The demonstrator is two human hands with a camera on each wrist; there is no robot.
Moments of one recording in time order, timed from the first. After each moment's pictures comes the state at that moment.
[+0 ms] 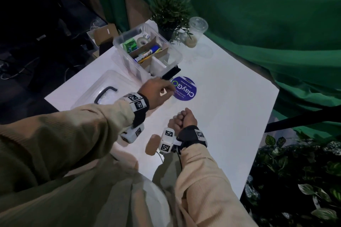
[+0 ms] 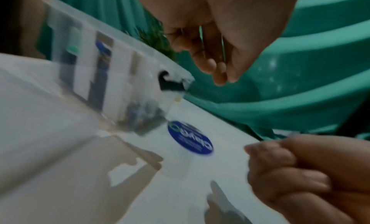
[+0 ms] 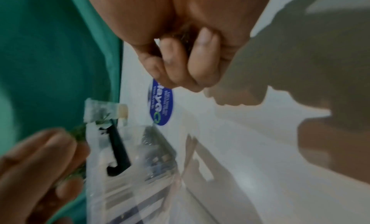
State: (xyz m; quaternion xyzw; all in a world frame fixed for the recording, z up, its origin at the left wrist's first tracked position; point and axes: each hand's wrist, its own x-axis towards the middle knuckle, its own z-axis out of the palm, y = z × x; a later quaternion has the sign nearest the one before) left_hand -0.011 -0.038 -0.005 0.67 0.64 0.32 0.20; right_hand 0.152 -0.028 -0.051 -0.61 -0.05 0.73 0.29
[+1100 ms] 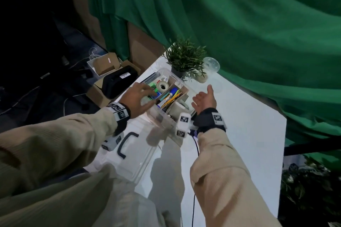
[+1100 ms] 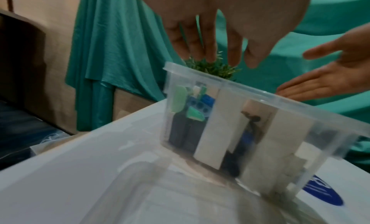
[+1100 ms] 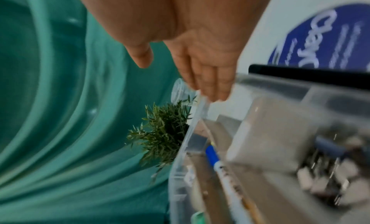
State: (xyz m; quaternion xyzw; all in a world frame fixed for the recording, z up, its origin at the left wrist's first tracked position) left_hand -0.223 0.016 -0.009 0.70 0.66 0.24 0.13; right_hand 0.000 0.104 0.057 -0.63 -0.19 0.64 0.40
